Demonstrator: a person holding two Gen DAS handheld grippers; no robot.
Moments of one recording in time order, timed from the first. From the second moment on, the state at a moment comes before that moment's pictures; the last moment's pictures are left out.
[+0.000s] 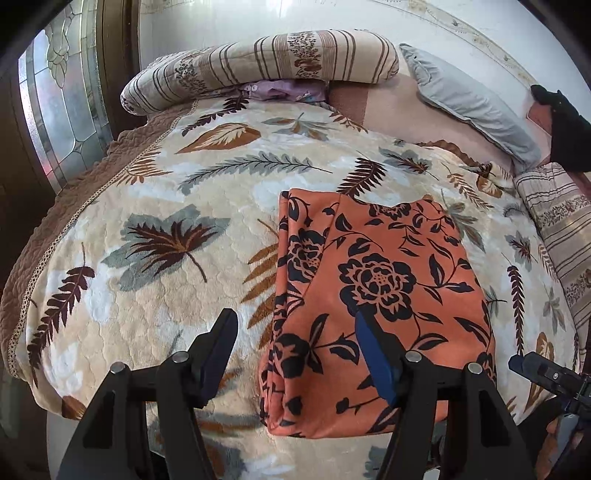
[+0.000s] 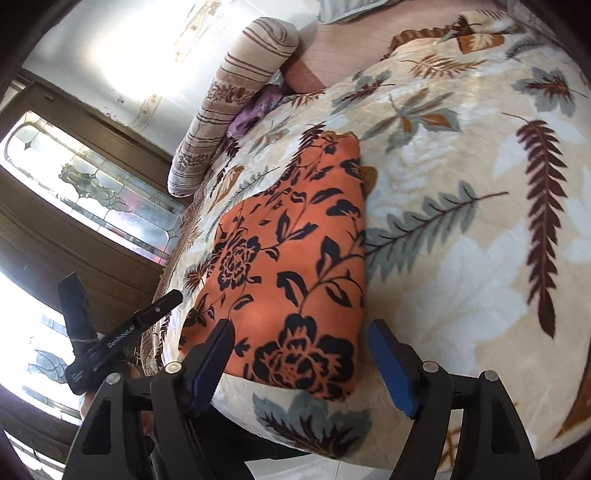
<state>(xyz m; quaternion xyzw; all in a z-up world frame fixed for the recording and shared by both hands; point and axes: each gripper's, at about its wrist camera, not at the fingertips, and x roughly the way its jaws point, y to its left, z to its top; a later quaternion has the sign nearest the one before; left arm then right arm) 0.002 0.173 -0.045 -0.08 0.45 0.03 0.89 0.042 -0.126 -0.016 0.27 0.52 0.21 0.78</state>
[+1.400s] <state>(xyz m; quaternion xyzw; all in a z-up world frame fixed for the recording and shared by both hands) 0.157 0.048 -0.104 -0.10 0.52 -0.11 0.84 0.205 -0.218 -0.037 0.23 0.54 0.14 0.80</state>
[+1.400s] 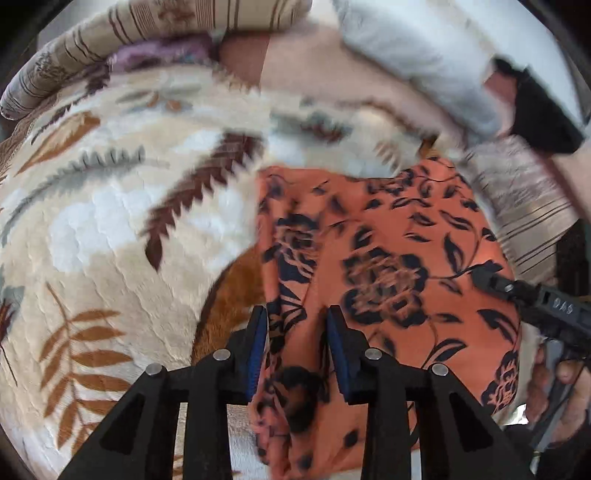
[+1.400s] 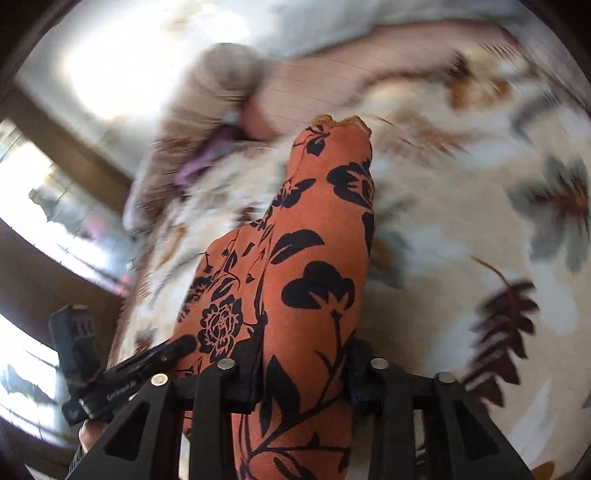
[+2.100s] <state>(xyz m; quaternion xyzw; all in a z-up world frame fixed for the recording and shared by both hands) 0.079 0.064 -0.065 -0.03 0.46 -0.04 0.88 0.136 -0.197 0.003 0.23 0.46 0.15 0.84</state>
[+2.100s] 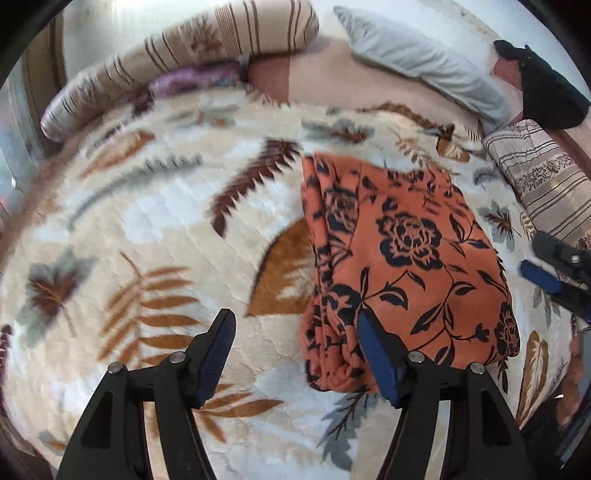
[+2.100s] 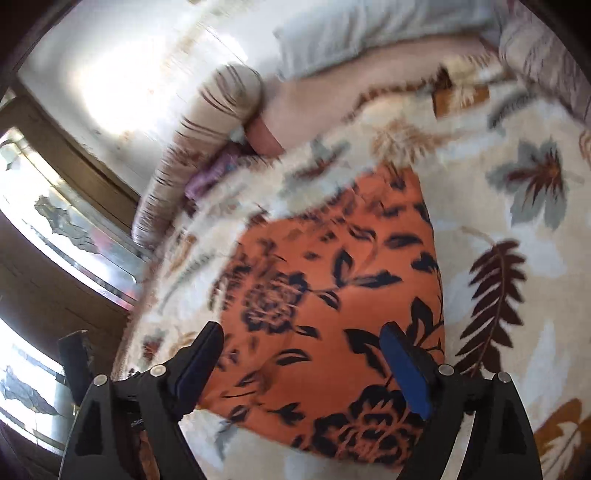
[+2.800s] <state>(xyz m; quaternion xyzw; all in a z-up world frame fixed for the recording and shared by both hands) -0.044 0.035 0.023 -0.04 0.36 -0.03 0.93 -0.014 -0.182 0.050 0.07 0.46 0.06 0.88</state>
